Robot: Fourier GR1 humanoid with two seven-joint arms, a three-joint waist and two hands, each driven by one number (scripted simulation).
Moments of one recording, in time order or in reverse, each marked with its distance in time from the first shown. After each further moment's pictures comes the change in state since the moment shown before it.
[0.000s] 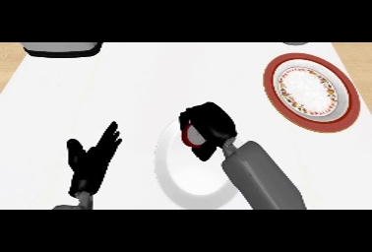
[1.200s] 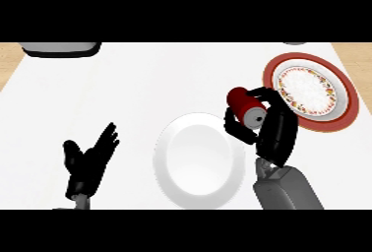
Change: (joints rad) left arm 0.021 0.002 0.006 -0.037 -0.007 -0.006 0.024; right arm 0.265 -0.042 -0.116 -0.429 0.085 -0.792 0.650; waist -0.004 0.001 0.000
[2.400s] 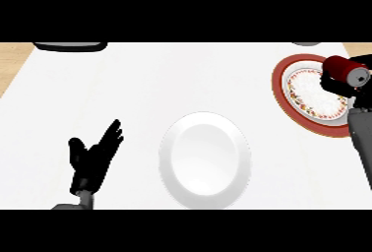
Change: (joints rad) left arm -0.028 -0.014 -0.004 0.012 -0.019 -0.026 -0.010; right arm -0.384 -0.391 -0.595 0.929 -0.681 -0.095 -0.862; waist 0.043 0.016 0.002
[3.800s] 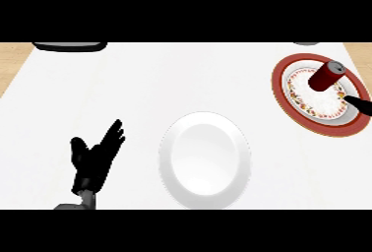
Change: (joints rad) left arm -0.001 -0.015 0.002 0.001 -0.007 0.003 0.005; right arm -0.024 -0.178 -0.316 0.400 -0.302 0.591 -0.417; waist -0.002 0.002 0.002
